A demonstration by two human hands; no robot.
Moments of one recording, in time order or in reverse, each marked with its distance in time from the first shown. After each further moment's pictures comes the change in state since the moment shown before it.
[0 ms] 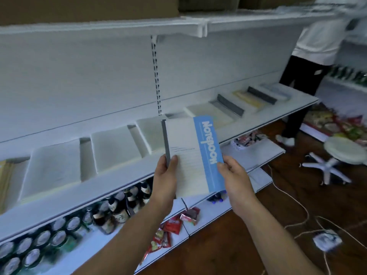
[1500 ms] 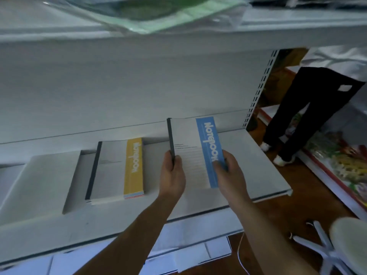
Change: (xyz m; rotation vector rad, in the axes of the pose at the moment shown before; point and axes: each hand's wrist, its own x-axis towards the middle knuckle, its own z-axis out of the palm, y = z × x) left_hand 0.402 -0.092 0.617 0.311 0.375 0.179; right_hand 0.630 -0.036 -0.418 -0.336 -0.230 -0.078
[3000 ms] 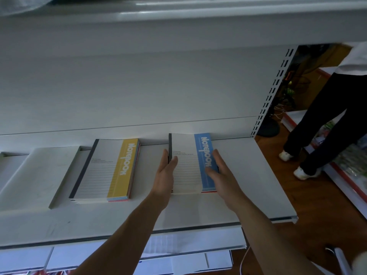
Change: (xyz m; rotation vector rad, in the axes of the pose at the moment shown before) left_hand 0.040 -0.036 0.031 -0.227 -0.130 -0.225; right_hand 0.078 0.046 -0.015 0.135 -0.434 0.065
